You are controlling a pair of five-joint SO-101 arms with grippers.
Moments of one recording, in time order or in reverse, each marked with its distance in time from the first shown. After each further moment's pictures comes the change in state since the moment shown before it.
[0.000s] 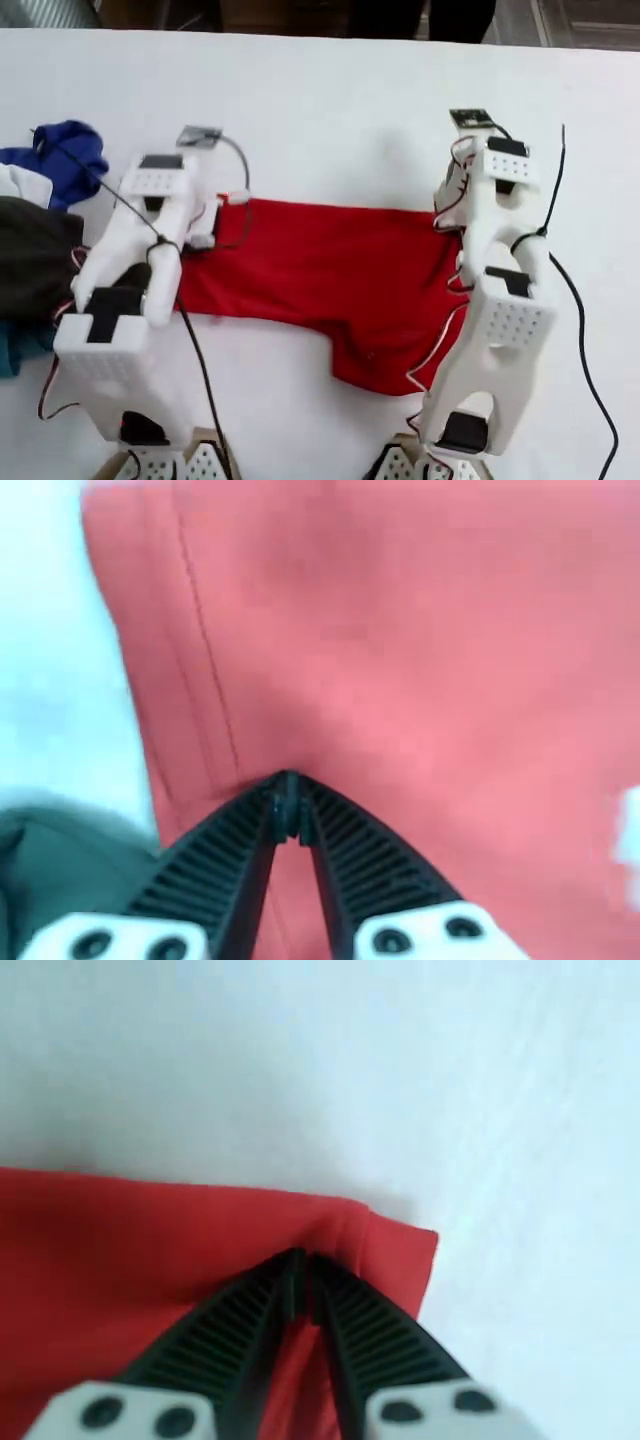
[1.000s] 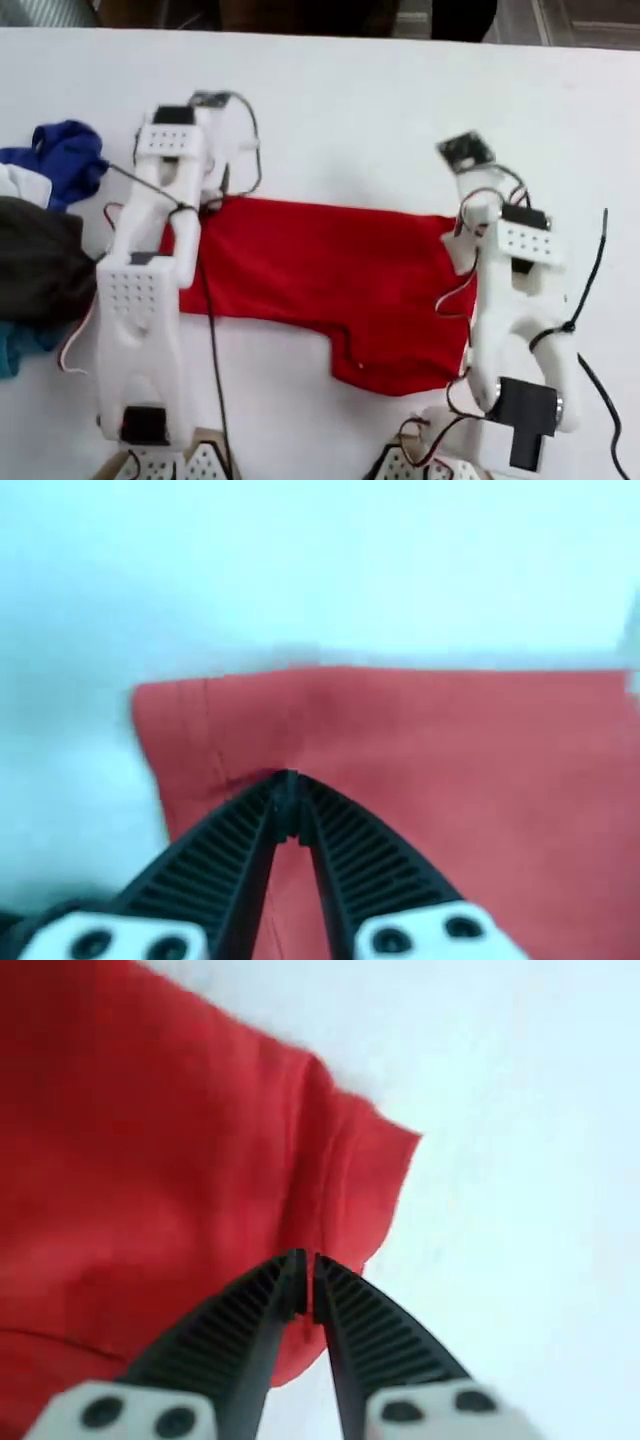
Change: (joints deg) left arm 1.0 28.7 -51.9 23.6 0.3; right arm 1.8 -47.6 50.4 -20.7 16.9
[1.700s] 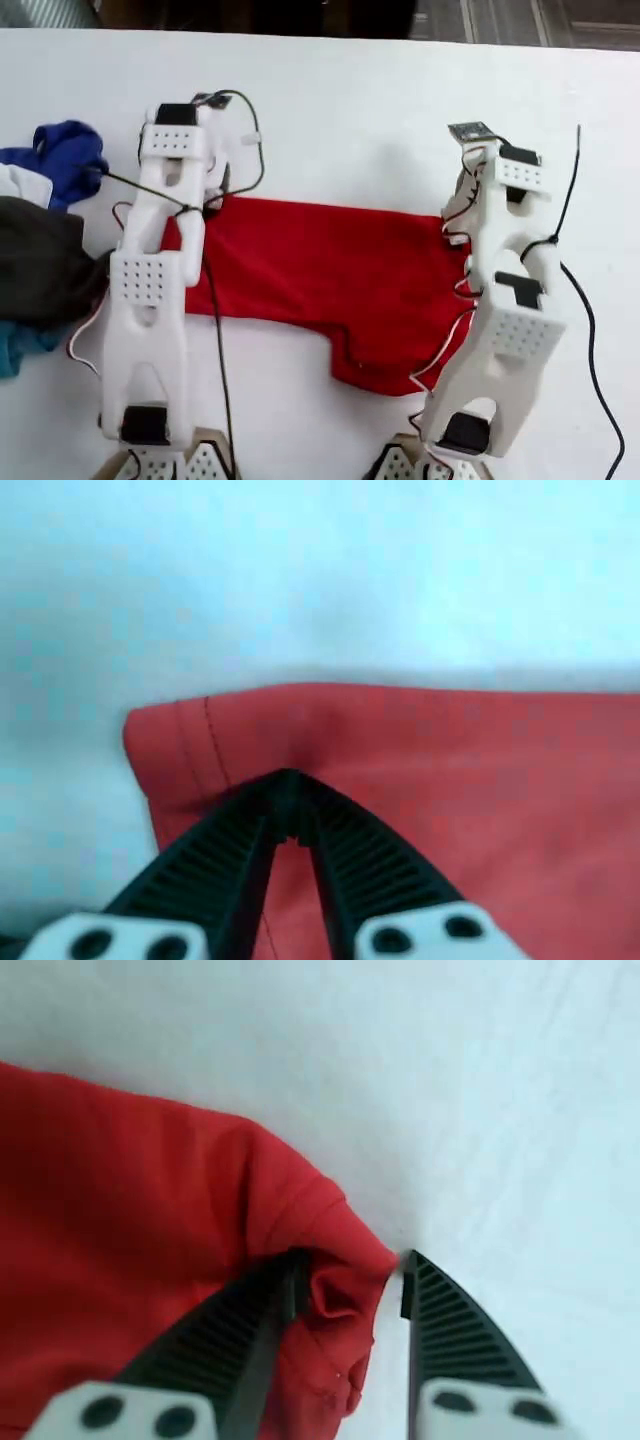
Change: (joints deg) left arm -0.2 11.3 -10.5 4.3 -0.1; right arm 0.5 44.8 -43.9 23.3 -8.4
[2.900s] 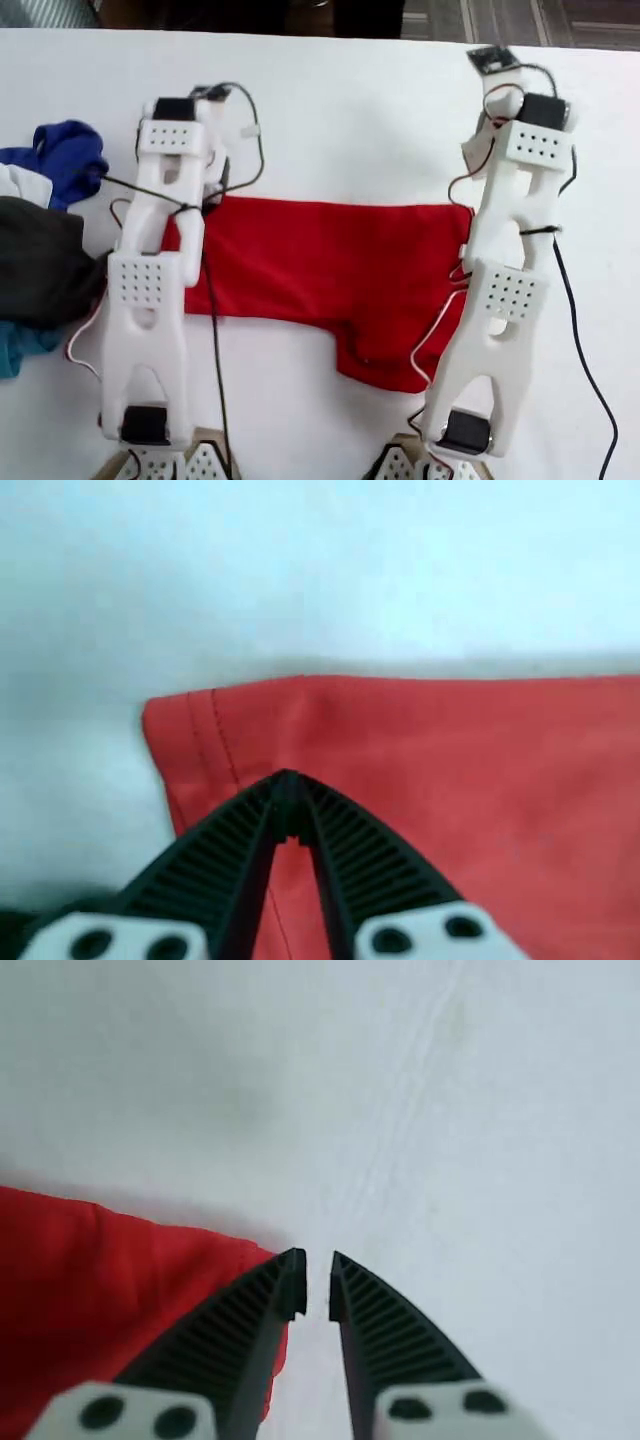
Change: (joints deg) left arm 0.4 -4.6 -0.4 1.3 0.0; right arm 0.0 20.1 -62.2 20.5 4.1
